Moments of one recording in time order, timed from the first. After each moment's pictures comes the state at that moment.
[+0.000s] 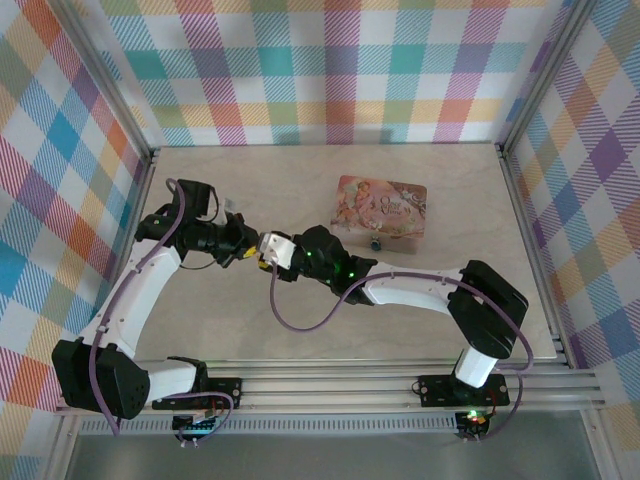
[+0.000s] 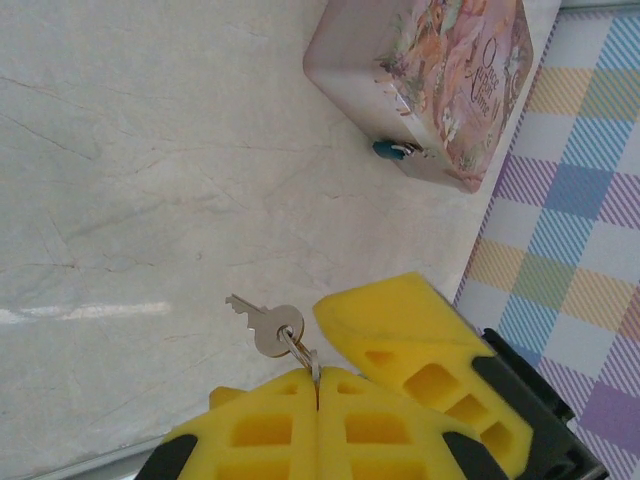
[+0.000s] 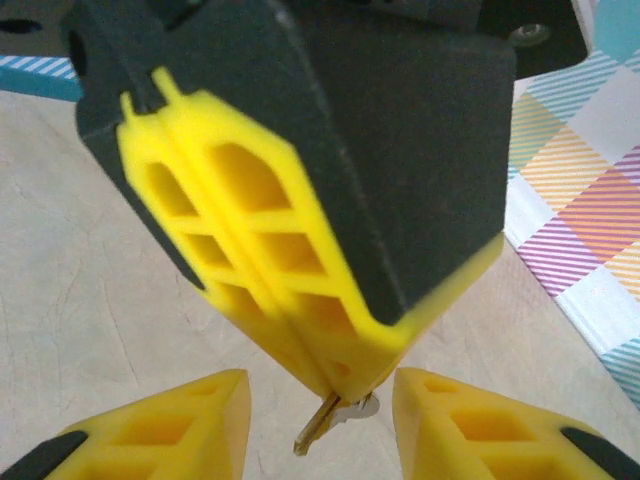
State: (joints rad) left arm -0.18 1.24 1.16 -0.93 0.62 -0.79; right arm 1.04 1.70 1.06 0.36 -0.05 -0.47
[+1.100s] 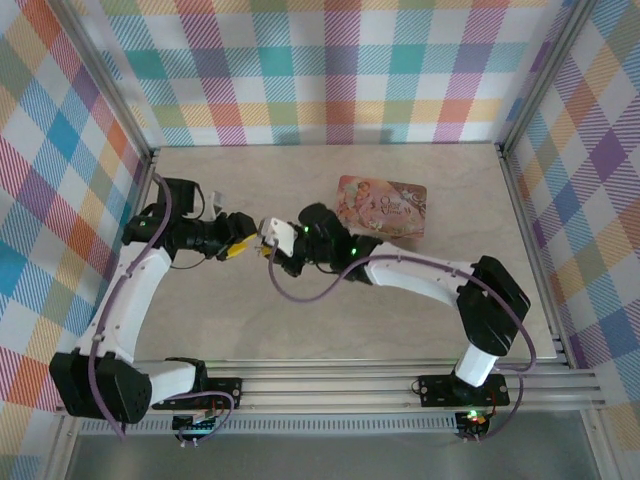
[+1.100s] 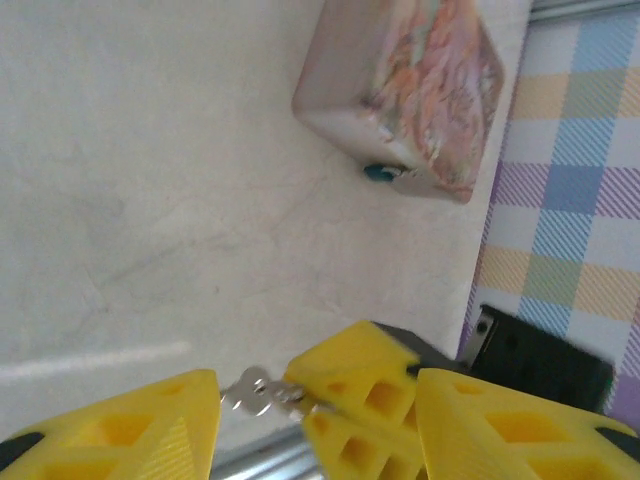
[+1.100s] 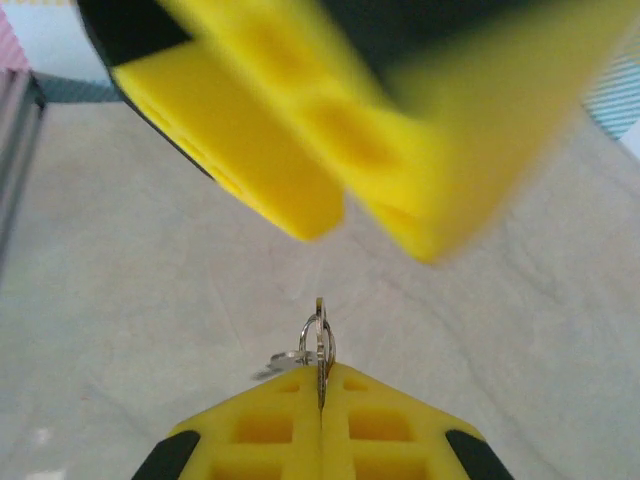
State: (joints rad) left arm -0.10 1.18 1.18 -0.93 0.62 -0.61; right arm 0.92 1.70 1.27 -0.06 -0.34 -0.31
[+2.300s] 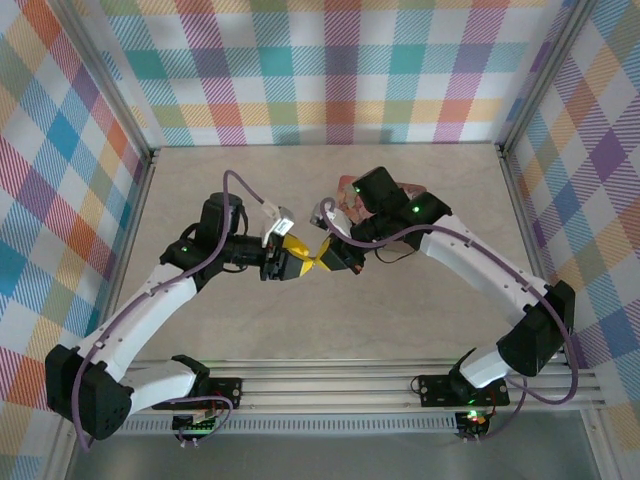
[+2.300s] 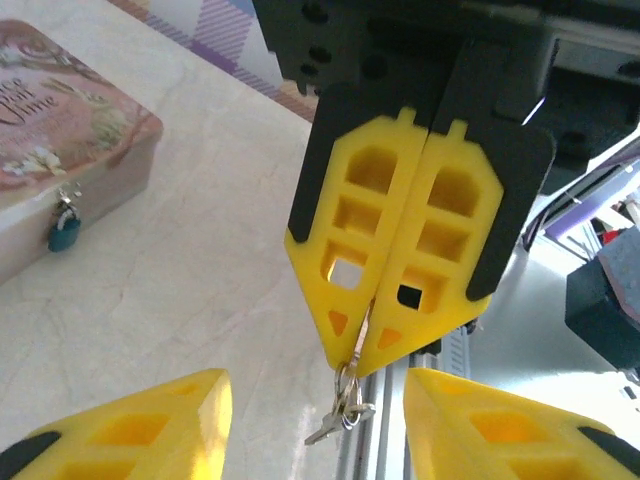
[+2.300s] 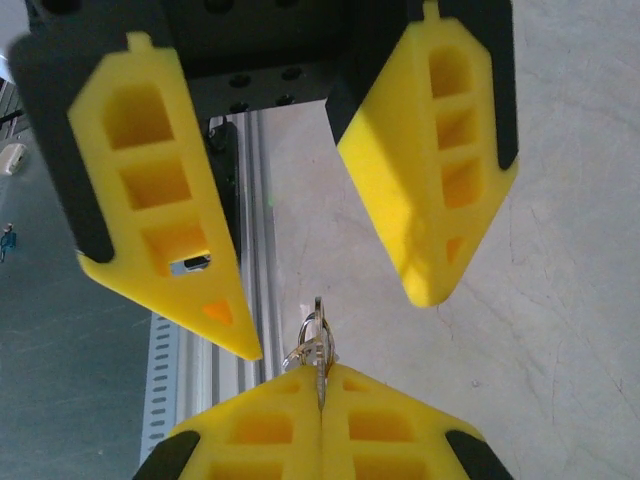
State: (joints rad) left arm -0.46 1.15 0.97 -0.43 0.94 0.04; right arm 0.72 1.49 1.46 -0.92 -0.75 -0.35
